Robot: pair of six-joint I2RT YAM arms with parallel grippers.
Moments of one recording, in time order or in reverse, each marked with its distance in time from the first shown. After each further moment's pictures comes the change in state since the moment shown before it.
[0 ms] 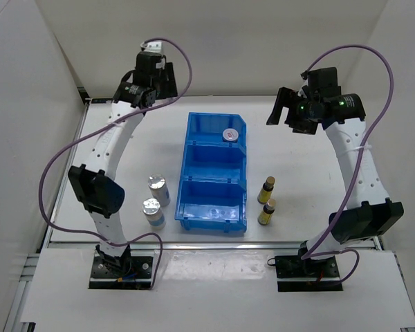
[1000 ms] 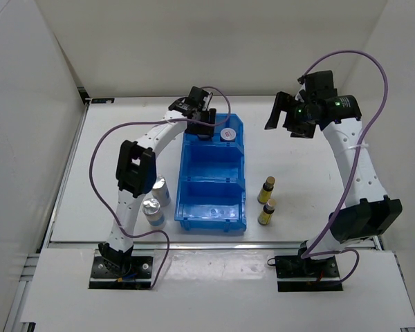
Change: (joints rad) left arm -0.172 0.449 0.058 -0.001 0.249 -0.019; right arm 0.000 0.006 -0.047 0.001 -0.028 0.005
